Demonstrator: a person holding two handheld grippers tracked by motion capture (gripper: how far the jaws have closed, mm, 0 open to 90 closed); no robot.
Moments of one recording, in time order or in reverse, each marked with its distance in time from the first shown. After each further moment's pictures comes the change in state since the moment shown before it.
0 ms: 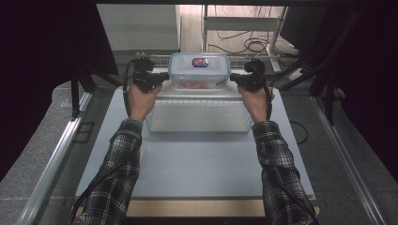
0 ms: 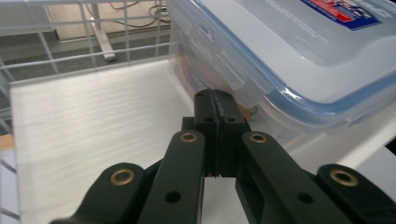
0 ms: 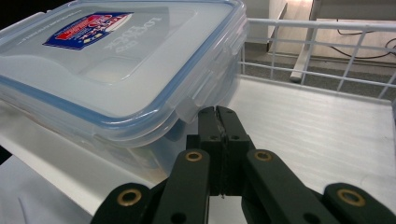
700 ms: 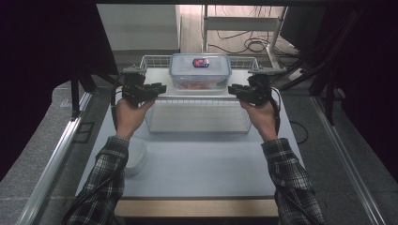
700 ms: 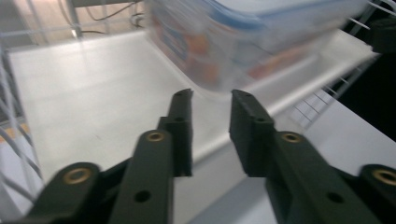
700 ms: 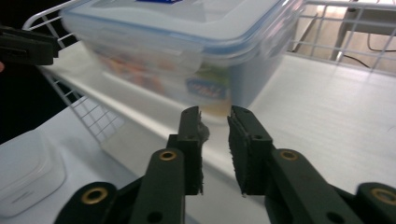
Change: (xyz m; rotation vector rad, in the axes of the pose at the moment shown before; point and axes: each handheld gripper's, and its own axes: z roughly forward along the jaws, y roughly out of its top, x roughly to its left) left arm -0.009 -0.042 -0.044 -0.026 -0.073 0.104; right arm 0.021 -0.030 -0.041 -0.012 0.104 -0.103
